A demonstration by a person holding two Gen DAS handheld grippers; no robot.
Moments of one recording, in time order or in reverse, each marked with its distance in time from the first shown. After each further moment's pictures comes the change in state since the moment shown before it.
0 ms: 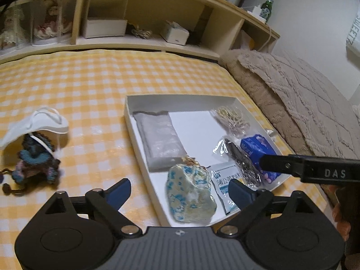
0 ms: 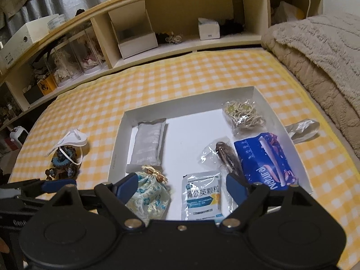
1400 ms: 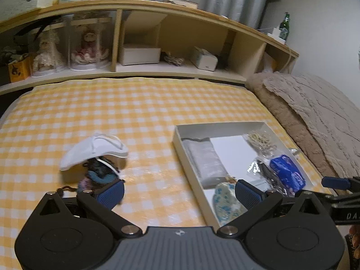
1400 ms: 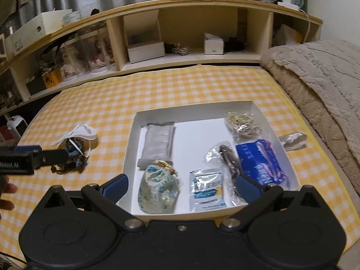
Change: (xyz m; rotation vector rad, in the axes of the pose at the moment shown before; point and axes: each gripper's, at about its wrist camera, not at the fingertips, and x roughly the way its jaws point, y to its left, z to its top) left arm -0.066 0.037 0.011 0.003 -0.102 0.158; right arm -0.042 0.047 -0.021 -0.091 -0.058 -0.065
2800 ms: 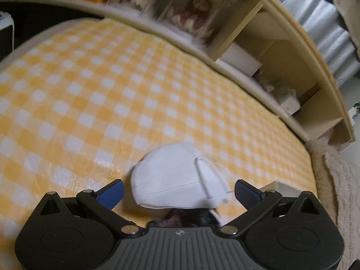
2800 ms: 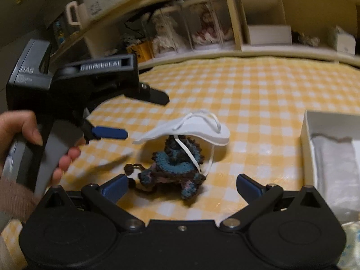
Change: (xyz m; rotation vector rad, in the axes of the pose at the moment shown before) left arm 0.106 0.201 0.021 -0.505 0.050 0.034; right arm 0.170 0.176 0.006 -0.153 0.024 0.457
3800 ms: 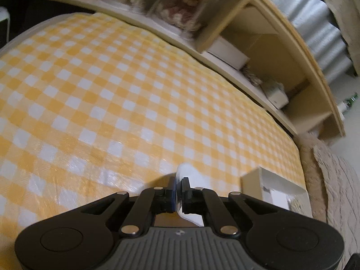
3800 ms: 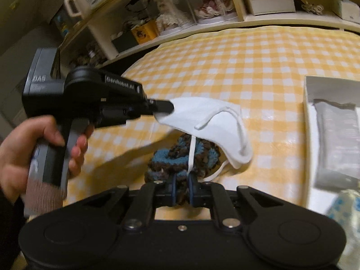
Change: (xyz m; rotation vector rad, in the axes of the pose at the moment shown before) left arm -0.016 -0.021 -0.022 0.024 0.012 -0.068; right arm -0.033 -0.015 -0.006 0.048 0.162 0.110
